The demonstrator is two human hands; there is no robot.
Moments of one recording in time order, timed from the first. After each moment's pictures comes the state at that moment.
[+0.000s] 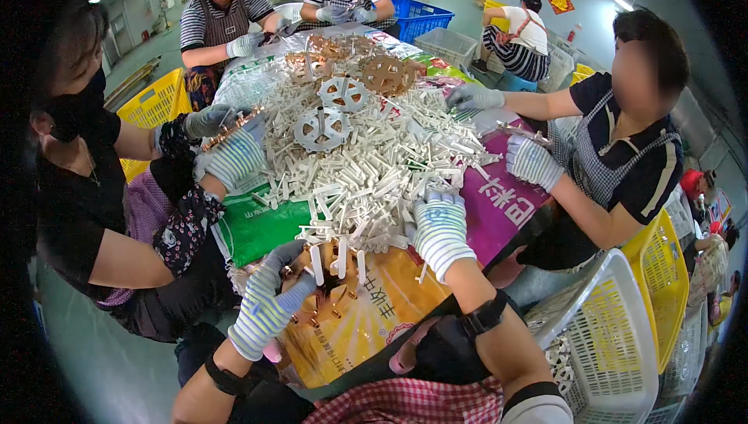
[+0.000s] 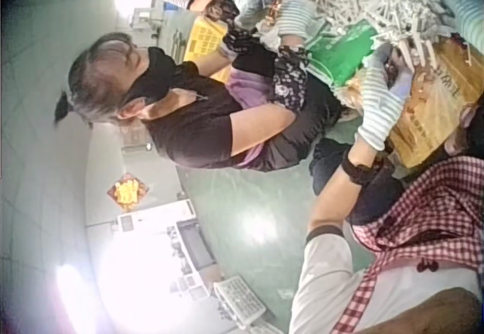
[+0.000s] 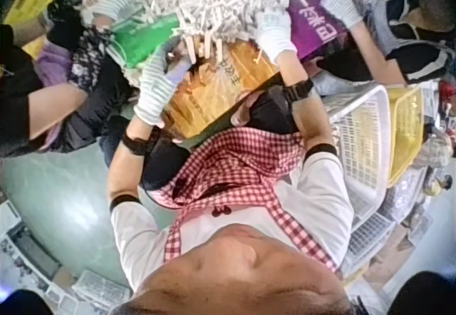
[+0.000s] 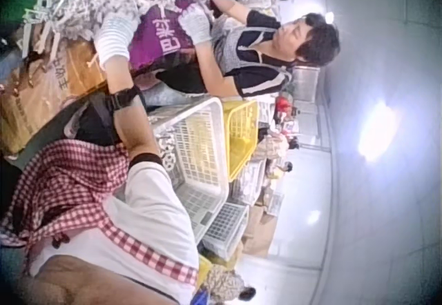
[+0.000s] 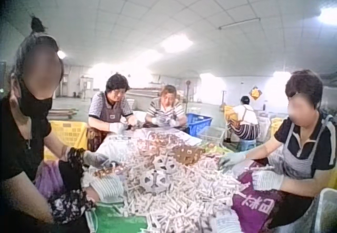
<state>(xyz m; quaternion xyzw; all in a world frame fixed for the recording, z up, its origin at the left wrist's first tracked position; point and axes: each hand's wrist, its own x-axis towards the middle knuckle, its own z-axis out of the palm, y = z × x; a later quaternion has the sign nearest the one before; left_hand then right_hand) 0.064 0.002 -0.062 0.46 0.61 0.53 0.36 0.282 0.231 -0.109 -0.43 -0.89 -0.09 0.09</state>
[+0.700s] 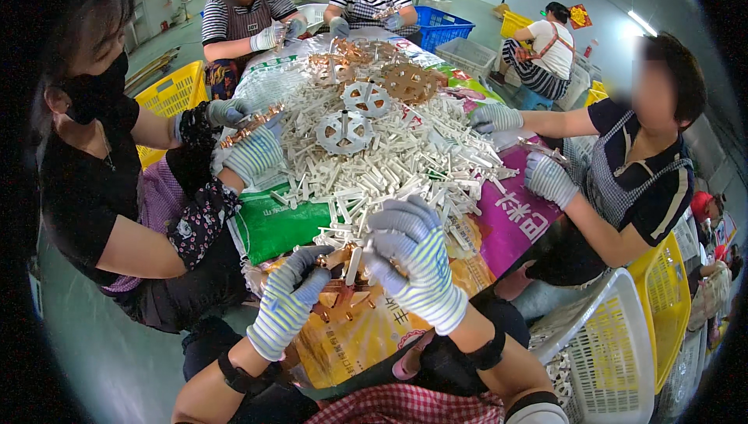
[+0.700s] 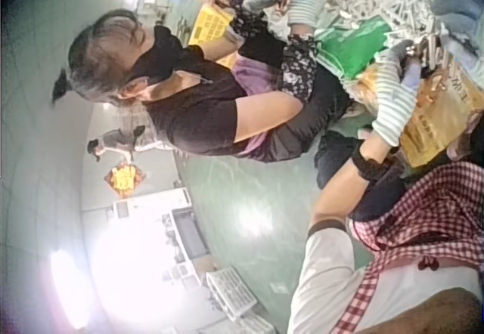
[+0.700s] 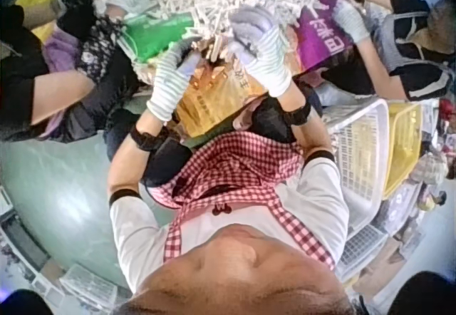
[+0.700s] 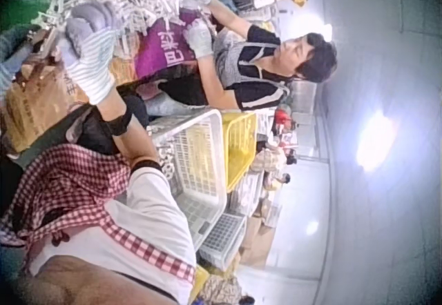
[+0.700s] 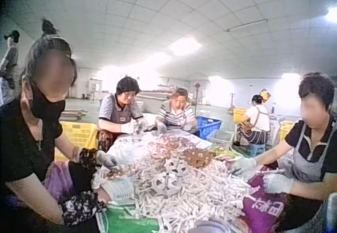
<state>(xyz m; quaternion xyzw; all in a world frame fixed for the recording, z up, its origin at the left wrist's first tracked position) 0.068 0.001 -0.067 0.39 0.58 0.58 0.42 0.238 0.151 -0.043 -0.09 -0.87 0.11 0.47</state>
